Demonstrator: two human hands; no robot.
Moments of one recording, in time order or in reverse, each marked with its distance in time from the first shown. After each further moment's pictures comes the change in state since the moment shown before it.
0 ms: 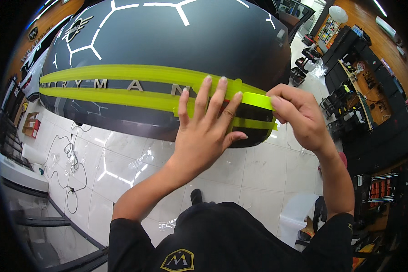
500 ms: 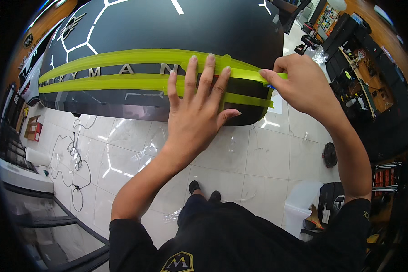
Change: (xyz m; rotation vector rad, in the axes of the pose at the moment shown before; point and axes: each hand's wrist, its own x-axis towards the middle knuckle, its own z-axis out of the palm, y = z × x) left_hand -0.002 0.011 0.006 0.117 0.037 -0.028; right_hand 0.005 -0.013 -0.013 -0.882 0.096 0.190
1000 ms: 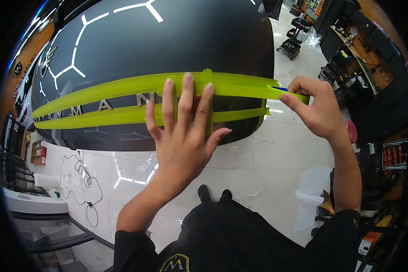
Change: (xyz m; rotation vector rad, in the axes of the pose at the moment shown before) left_hand 0.001 -0.005 -0.009 0.012 -0.180 -0.004; right_hand -0.037 0.066 0.030 0.448 0.075 0.036
